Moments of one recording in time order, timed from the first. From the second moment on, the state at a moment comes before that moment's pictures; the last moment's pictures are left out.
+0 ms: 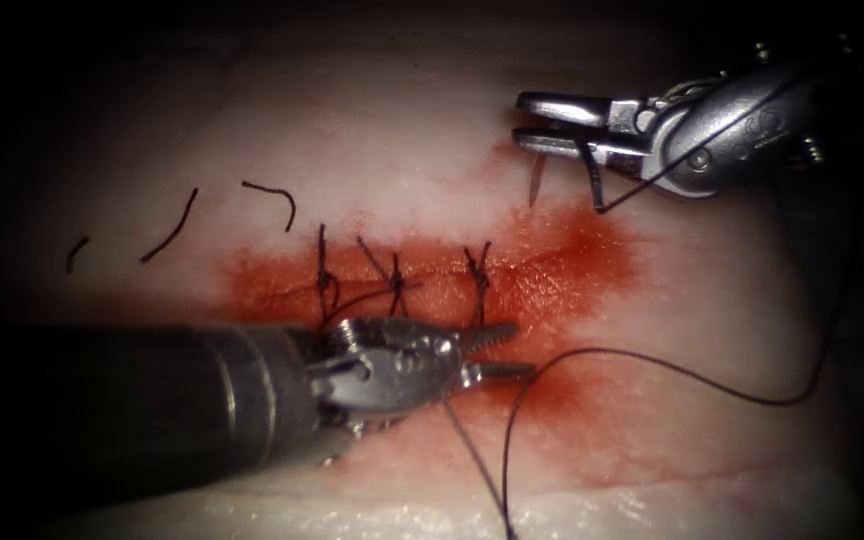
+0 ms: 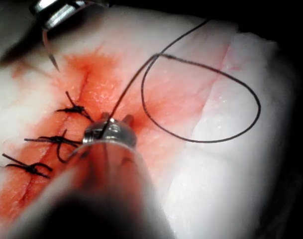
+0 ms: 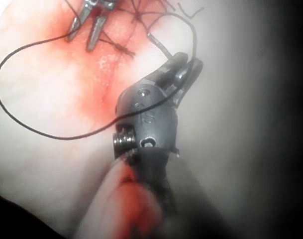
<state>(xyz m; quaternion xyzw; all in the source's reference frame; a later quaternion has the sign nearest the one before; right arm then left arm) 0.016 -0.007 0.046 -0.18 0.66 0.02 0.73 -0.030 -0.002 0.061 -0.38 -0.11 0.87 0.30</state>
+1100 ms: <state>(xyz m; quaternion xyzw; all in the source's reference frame) 0.016 -0.007 0.048 -0.19 0.64 0.02 0.74 -0.030 -0.002 0.060 -0.38 -0.10 0.87 0.31</state>
